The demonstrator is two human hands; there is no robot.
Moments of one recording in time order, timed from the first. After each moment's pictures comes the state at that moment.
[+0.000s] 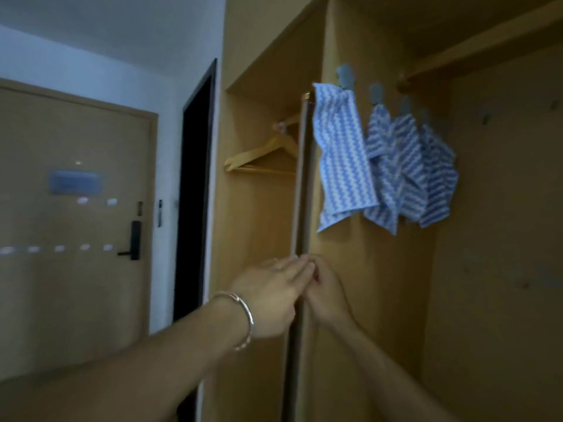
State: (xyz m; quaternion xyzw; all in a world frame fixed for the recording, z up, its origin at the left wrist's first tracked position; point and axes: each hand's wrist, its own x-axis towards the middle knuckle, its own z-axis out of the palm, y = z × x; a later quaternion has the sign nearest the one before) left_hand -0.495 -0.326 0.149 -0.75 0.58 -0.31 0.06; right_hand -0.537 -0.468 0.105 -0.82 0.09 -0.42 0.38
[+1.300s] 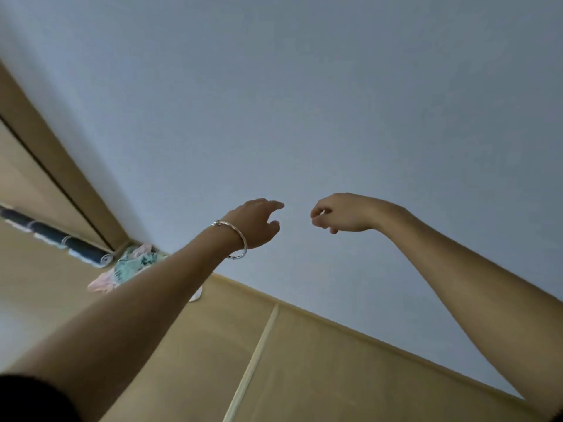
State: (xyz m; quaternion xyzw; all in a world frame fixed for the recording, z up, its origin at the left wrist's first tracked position) left_hand -0.860 0.439 -0.074 -0.71 -0.69 -0.07 -0.13; right_hand -0.669 0.499 -0.046 -0.50 -0.82 0.26 -0.08
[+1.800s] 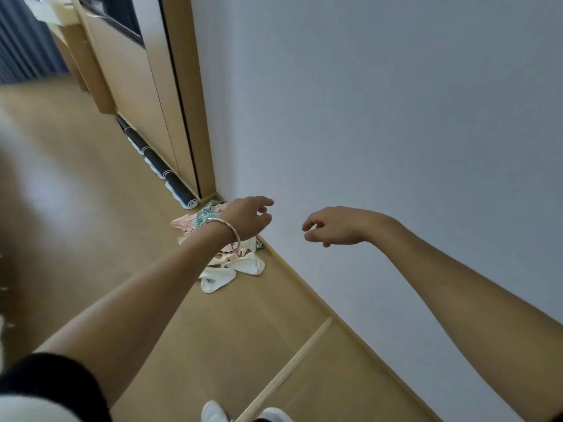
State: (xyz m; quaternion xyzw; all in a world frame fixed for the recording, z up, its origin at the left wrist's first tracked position) left_hand -1.165 0.361 -0.132 -0.48 -0.82 -0.23 -0.22; right_hand -1.008 0.475 -0.087 -0.31 -0.90 0.22 -0.23
